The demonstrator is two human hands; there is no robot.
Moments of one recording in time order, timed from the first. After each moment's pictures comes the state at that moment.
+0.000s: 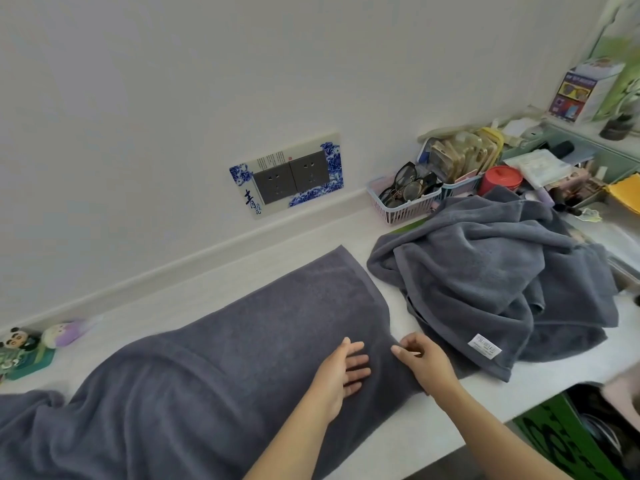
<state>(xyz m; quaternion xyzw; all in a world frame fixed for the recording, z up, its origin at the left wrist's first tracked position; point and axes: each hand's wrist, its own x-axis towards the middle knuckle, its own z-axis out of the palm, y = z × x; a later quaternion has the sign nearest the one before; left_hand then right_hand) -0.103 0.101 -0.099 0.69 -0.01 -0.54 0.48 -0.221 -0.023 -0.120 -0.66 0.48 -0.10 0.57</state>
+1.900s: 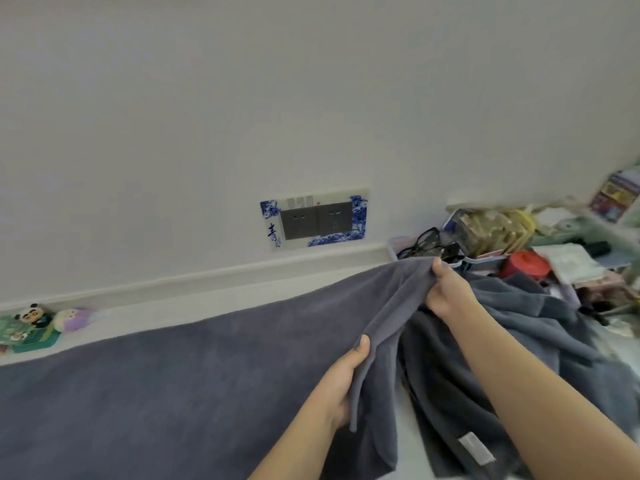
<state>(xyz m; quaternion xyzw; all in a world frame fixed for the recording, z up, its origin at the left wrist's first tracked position) -0.091 0.031 -0.033 0.54 0.11 -0.53 0.64 -0.094 -0.197 -0.007 -0.32 0.37 -0.25 0.84</state>
